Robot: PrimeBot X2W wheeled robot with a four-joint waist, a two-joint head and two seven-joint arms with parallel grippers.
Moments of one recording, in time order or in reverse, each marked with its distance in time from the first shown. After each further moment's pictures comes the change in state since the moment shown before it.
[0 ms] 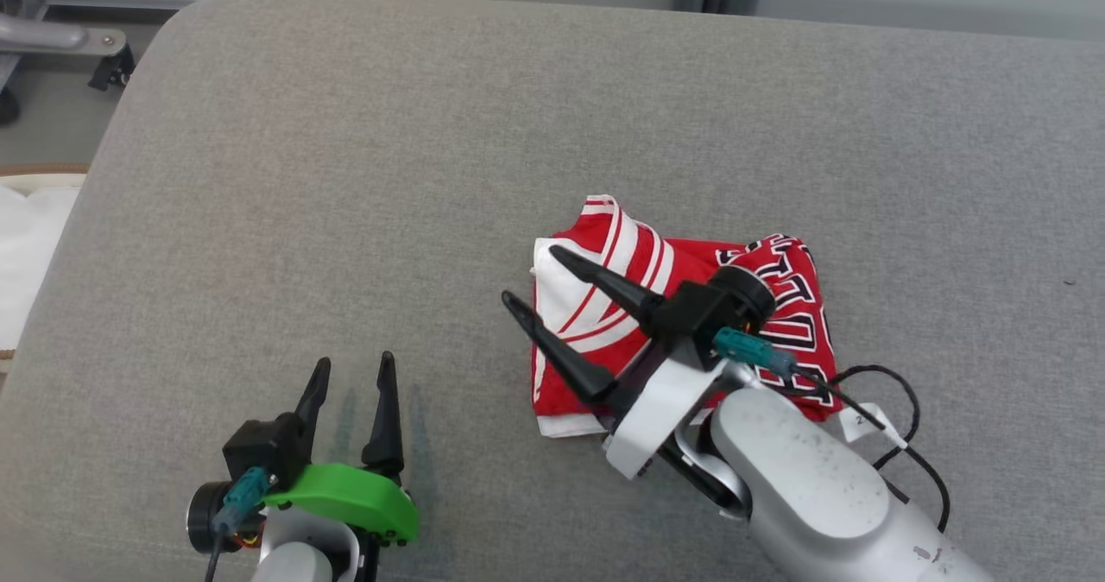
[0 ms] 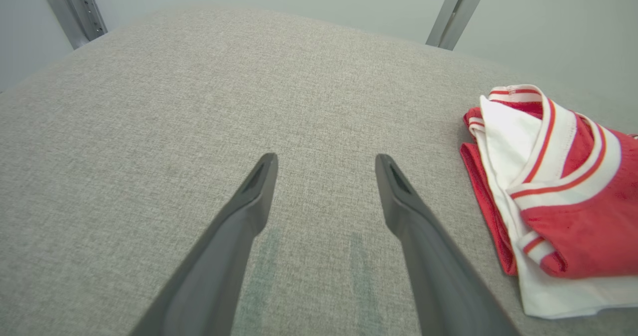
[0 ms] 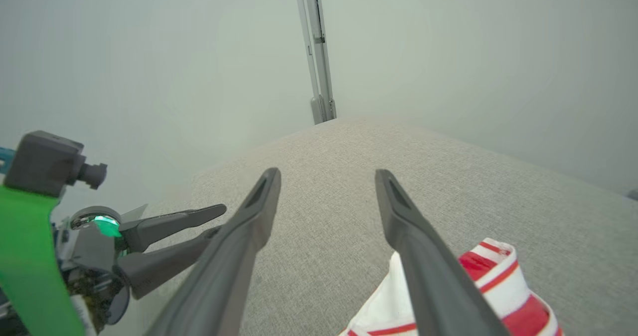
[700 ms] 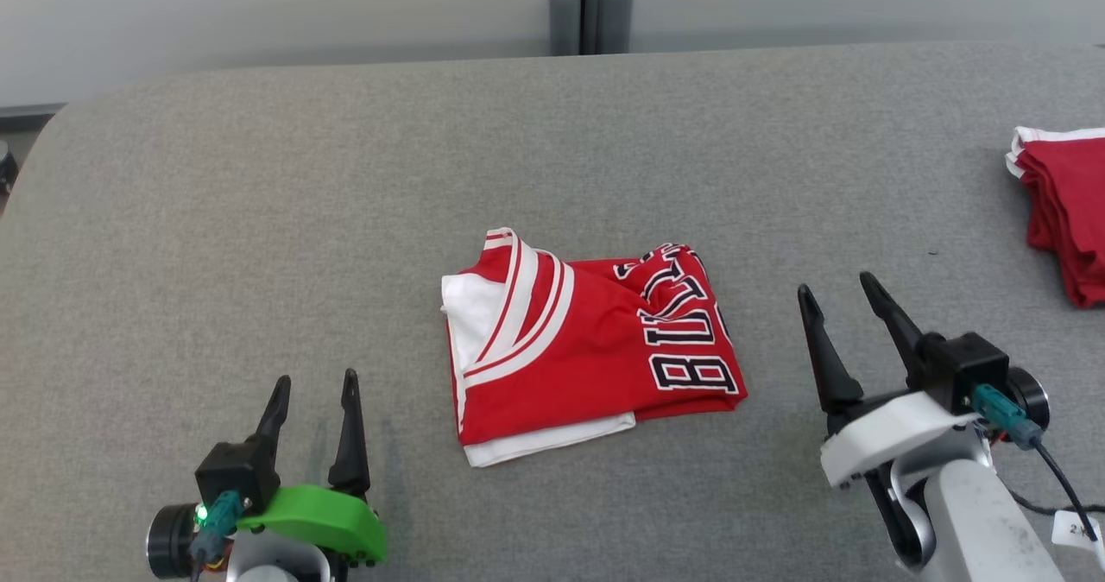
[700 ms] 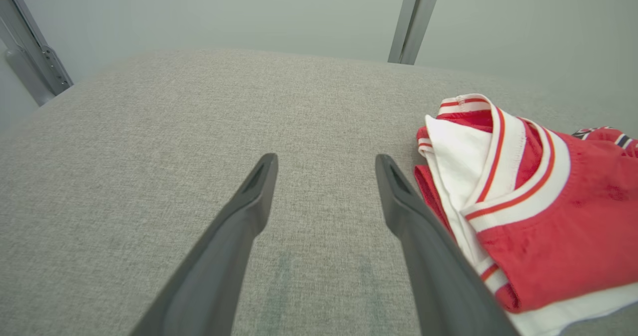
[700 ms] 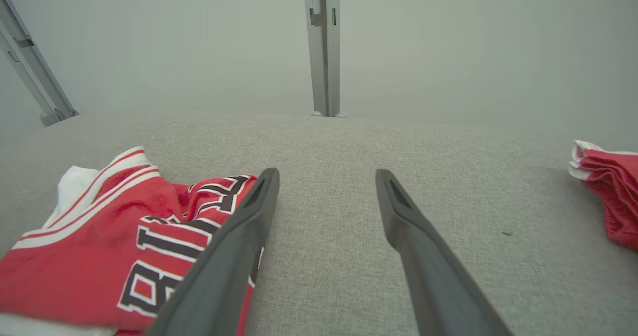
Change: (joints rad) left arm 0.043 0.000 0.102 -0.029 0.114 -0.003 0.000; right arm 0.322 -0.003 -0.673 -0.081 -0.257 0.000 0.000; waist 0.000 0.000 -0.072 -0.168
